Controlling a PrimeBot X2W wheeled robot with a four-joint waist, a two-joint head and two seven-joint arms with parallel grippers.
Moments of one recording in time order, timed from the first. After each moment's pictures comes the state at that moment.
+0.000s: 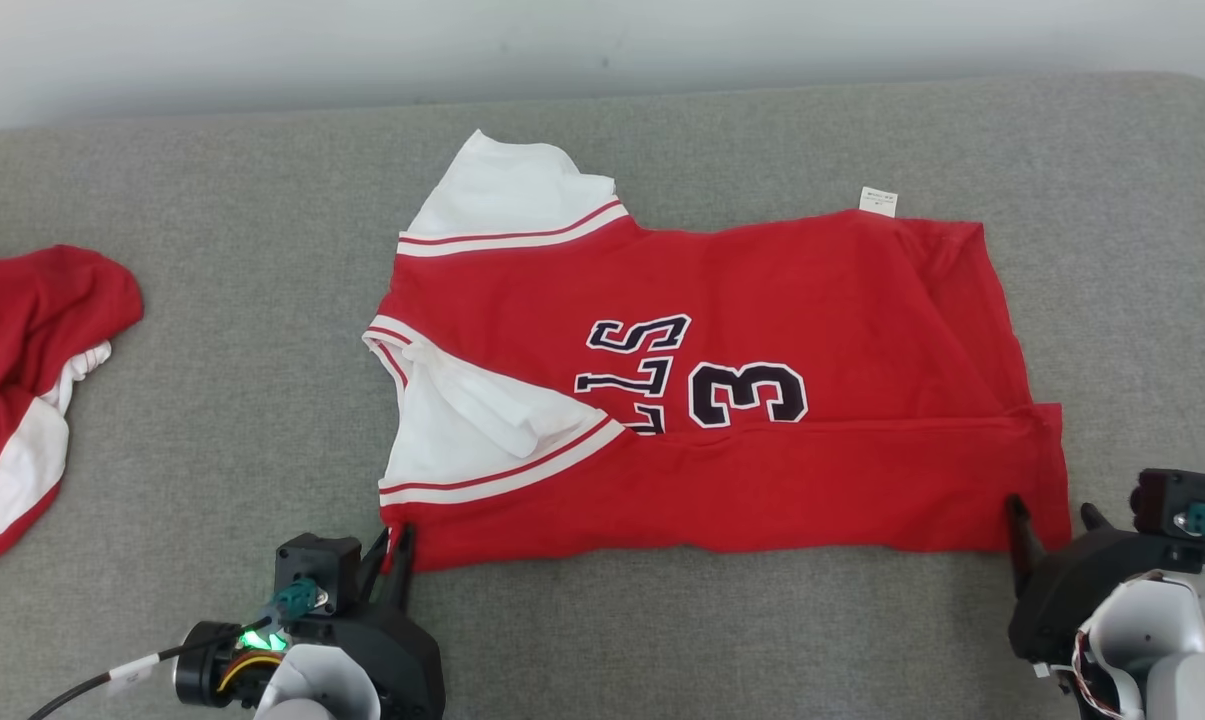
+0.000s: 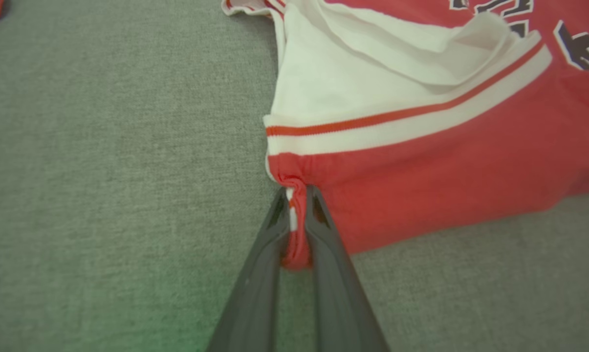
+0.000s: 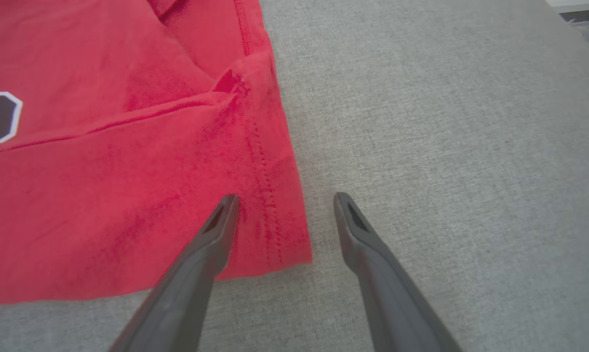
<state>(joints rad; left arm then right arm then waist) -0.34 0.29 -0.54 0.41 -0.54 0.16 0.06 -0.16 -0.06 -0.35 0.10 0.04 0.13 0.46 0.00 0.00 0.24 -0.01</state>
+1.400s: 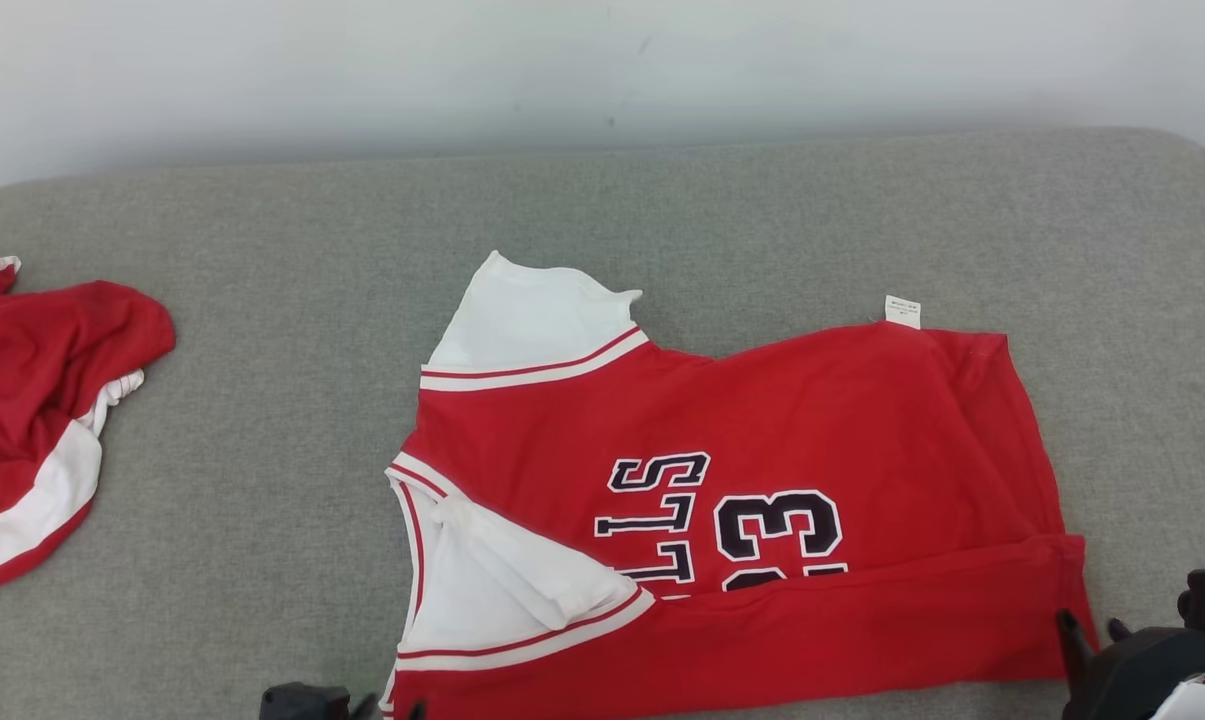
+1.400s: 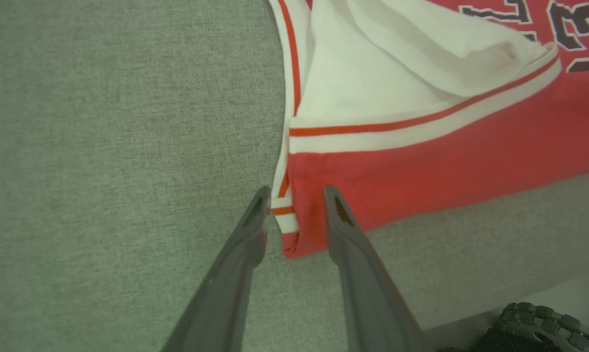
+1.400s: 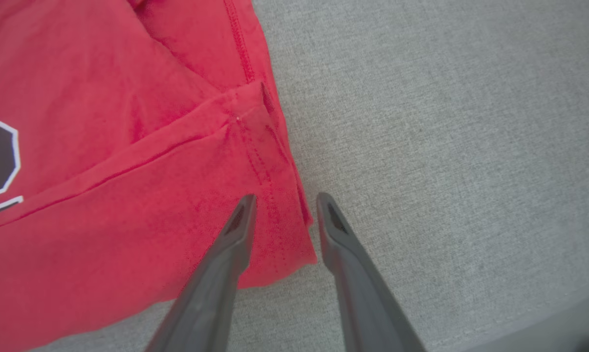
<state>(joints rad) -0.02 0.46 -0.58 0.00 -0.60 0.25 0.24 0.02 -0.06 -0.40 0.01 0.14 0.13 0.58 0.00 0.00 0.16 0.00</state>
